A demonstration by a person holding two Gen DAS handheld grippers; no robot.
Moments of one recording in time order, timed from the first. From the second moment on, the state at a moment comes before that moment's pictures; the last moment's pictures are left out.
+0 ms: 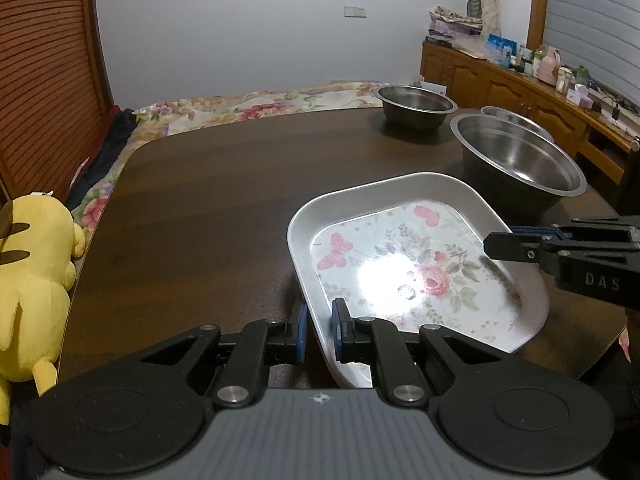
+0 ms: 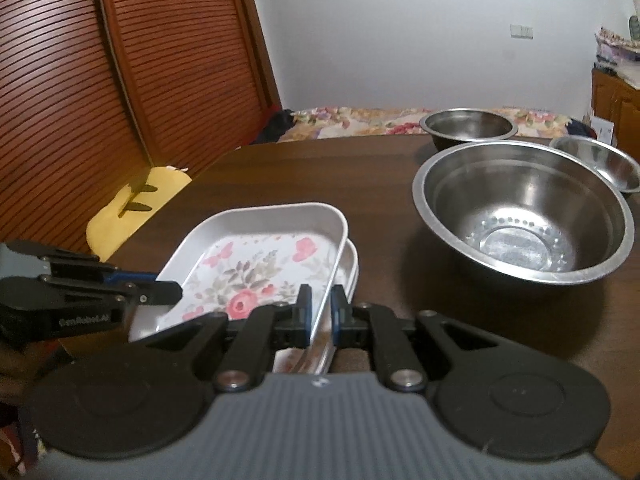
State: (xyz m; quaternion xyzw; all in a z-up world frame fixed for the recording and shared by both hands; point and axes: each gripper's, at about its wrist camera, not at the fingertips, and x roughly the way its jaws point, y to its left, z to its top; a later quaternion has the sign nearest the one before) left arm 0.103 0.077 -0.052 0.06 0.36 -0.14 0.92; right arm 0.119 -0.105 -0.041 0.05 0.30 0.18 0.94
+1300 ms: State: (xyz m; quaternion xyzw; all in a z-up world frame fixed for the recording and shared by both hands) left arm 0.093 0.045 -0.006 0.03 0.27 -0.17 0.95; right arm 0.097 -0.169 -0.001 0.04 0.19 0.13 0.97
